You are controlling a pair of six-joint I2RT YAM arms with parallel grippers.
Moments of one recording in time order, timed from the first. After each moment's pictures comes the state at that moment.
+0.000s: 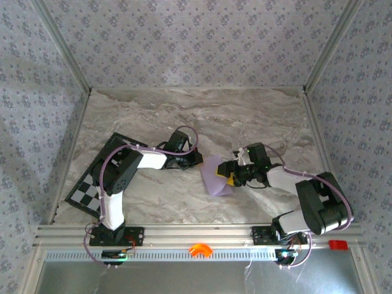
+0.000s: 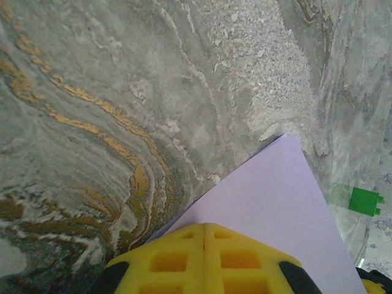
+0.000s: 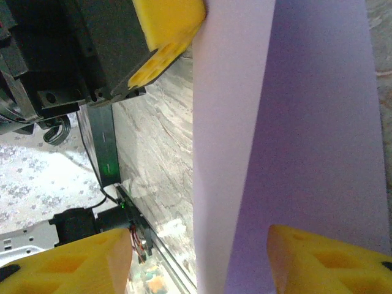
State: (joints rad) left arm -0.67 1.92 0.93 0.19 0.45 -0.95; right arm 0.35 1.41 0.48 0.03 -0.85 0.78
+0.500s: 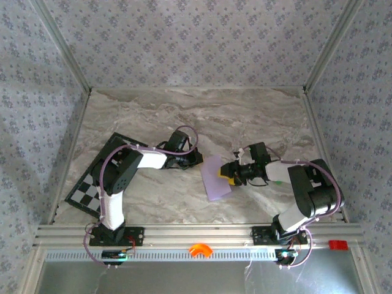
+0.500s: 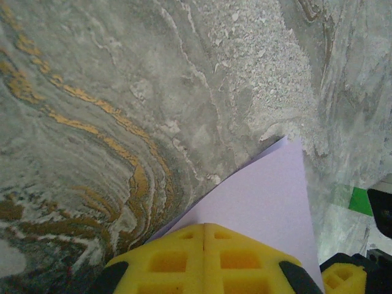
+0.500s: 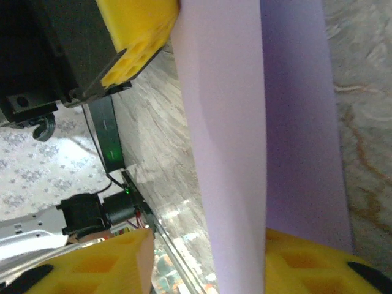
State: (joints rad) left arm -0.67 1.92 0.93 0.18 0.46 -0.95; right arm 0.28 1.55 0.52 0.00 -0.97 0.67
